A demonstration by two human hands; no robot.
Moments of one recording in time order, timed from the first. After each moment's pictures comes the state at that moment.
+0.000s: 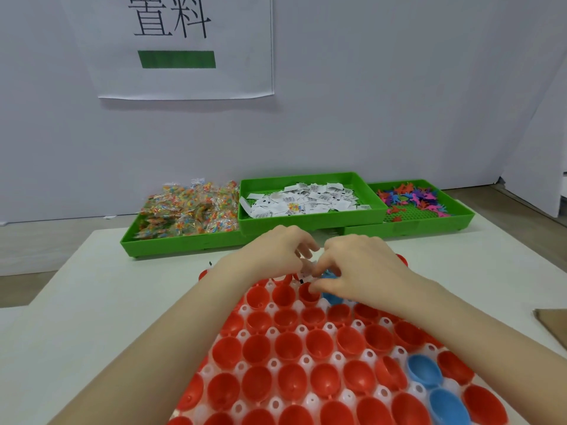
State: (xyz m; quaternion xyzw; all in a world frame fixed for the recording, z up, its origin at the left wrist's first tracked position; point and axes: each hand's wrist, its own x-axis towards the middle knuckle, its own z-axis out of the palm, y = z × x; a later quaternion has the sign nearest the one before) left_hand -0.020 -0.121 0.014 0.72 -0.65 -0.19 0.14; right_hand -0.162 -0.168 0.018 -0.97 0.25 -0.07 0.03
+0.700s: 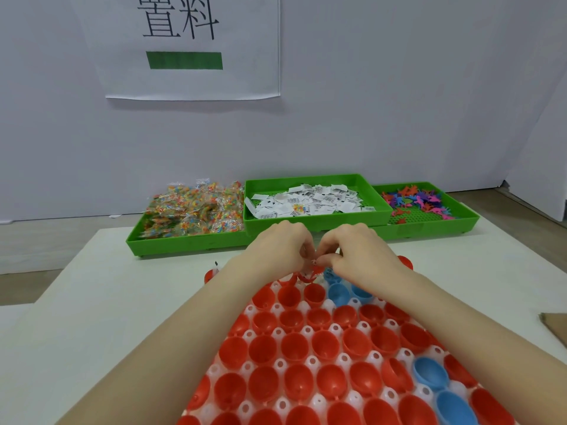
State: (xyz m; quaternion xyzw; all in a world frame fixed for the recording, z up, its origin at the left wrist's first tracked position) left_hand -0.021 -0.119 0.016 0.75 -0.64 -0.11 0.13; right_hand -0.145 -0.178 0.012 -0.92 0.33 -0.15 0.15
